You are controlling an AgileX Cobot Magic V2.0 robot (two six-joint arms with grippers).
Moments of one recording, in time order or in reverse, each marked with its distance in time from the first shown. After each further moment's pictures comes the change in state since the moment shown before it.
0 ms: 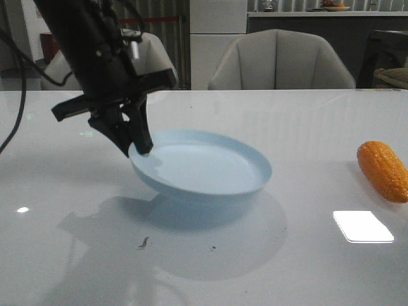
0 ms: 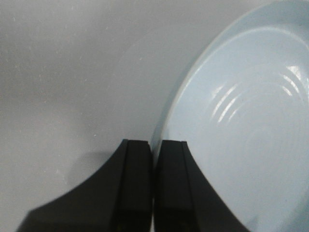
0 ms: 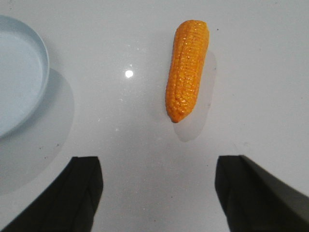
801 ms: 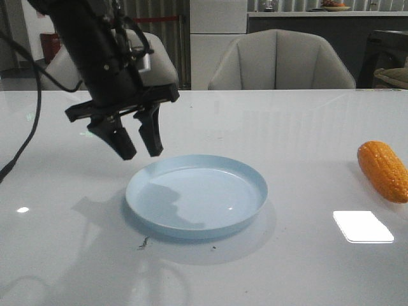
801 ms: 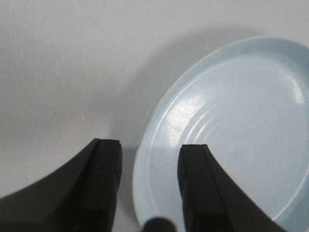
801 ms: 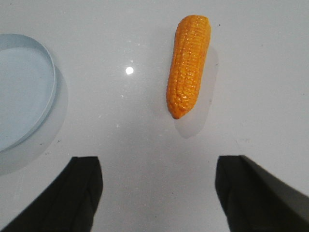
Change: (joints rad) left arm 0.000 0.073 -0.120 0.037 0.018 0.118; right arm 0.000 0.000 0.000 0.000 0.012 0.000
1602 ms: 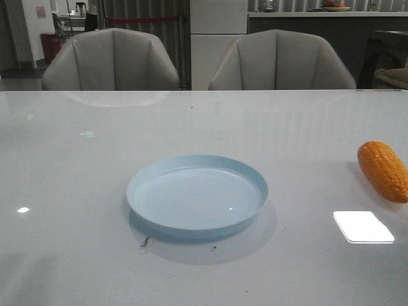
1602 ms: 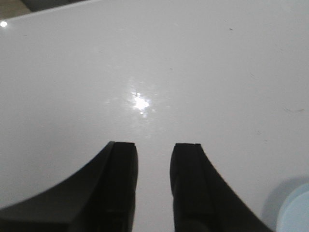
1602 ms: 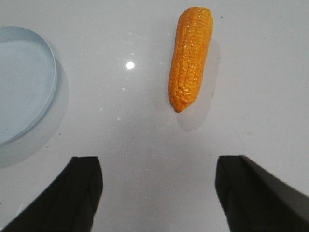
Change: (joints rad) left arm 0.193 -0.389 -0.266 0.423 0.048 -0.028; right arm 0.000 0.000 0.000 0.000 0.024 0.000
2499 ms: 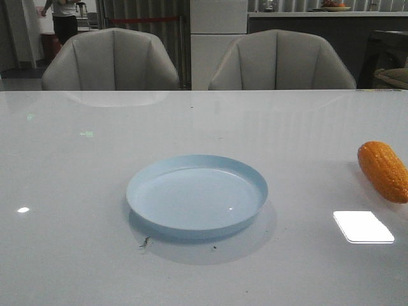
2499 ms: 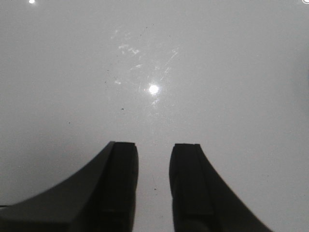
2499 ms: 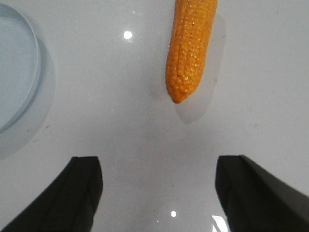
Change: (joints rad) left arm 0.157 -0.880 1.439 -0.041 -0.593 0.023; right arm 0.000 0.209 -0.092 -0.007 0.020 0.000
